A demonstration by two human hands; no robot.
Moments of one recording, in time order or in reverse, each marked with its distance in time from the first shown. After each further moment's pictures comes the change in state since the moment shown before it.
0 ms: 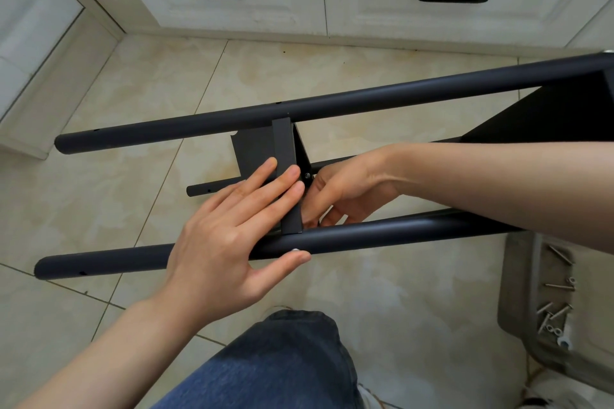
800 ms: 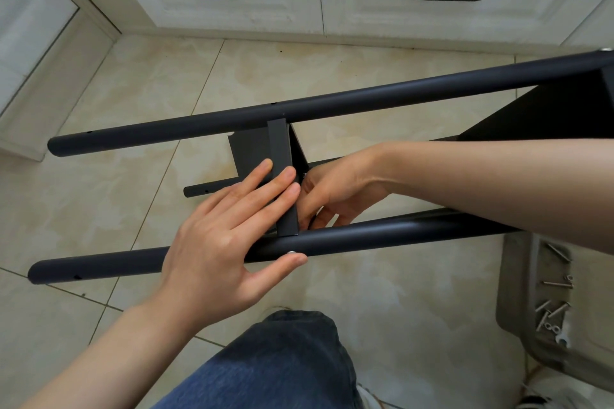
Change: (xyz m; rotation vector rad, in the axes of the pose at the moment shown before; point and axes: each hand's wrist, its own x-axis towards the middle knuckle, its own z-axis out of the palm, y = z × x) left_hand -0.001 0.000 -0.001 0.012 -0.016 -0.014; right_hand 0.005 -0.007 0.005 -0.061 0.033 0.012
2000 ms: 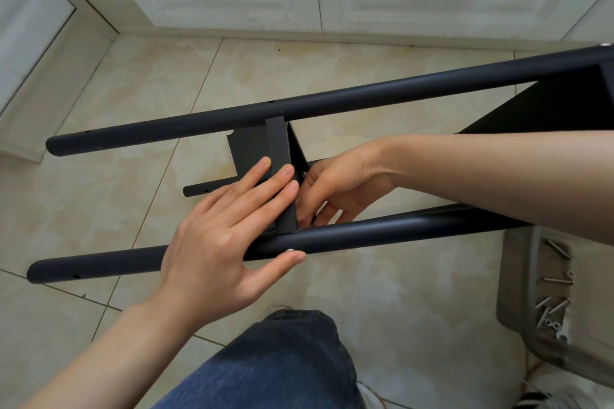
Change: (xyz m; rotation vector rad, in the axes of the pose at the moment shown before) left_hand 0.001 -0.001 0.001 -0.013 0.028 0.024; right_hand -0.005 0.002 -0.005 0.059 -0.032 0.000
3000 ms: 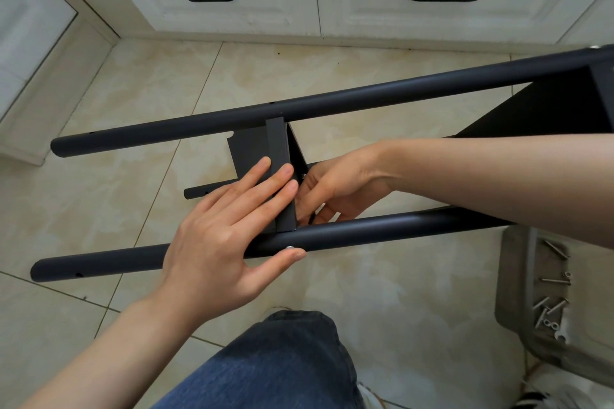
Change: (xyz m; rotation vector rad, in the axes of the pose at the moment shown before) left_hand 0.002 -0.003 0.003 -0.010 0.025 0.011; right_hand 0.000 0.001 0.002 -0.013 0.023 -0.016
